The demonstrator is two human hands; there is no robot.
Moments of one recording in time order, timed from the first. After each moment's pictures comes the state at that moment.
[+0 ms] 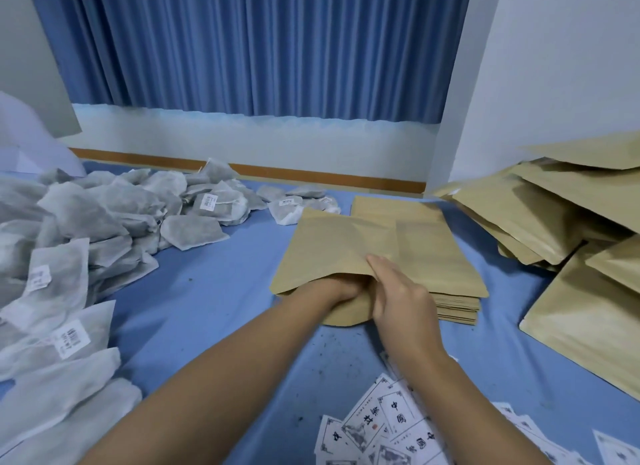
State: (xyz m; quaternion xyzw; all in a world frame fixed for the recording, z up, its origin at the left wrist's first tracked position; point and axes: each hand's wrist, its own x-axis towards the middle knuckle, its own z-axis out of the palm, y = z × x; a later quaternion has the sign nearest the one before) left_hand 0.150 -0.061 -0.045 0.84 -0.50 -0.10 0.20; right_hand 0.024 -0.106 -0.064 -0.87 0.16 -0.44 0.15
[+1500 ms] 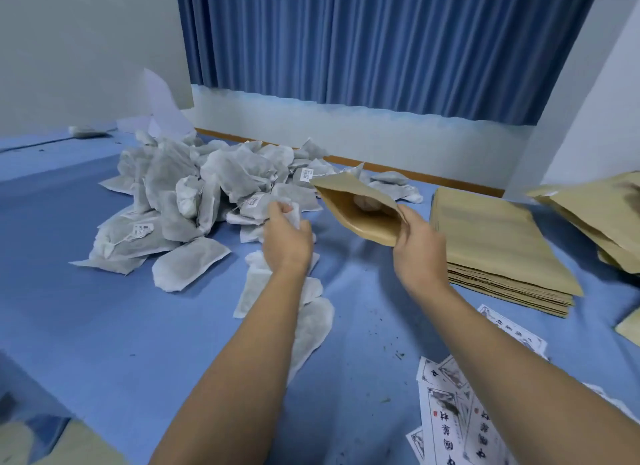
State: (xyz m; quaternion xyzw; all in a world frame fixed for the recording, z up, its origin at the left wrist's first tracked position) left_hand 0.221 0.134 -0.057 0.81 -0.01 0.16 0.56; right_hand 0.106 -0.021 -0.035 -0.87 0.19 -0.38 0.25
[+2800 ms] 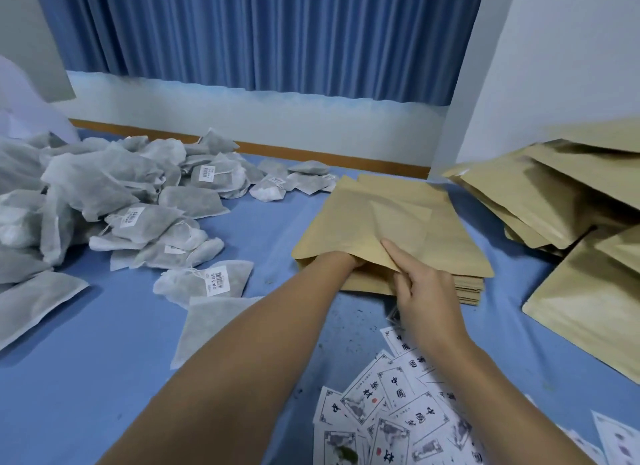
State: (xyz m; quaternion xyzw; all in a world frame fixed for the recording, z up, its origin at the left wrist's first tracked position) left_hand 0.166 -0.084 -0.053 0.89 -0.36 -0.16 0.22; right_hand 0.003 -0.127 -0.073 -0.87 0.19 -0.37 0.26
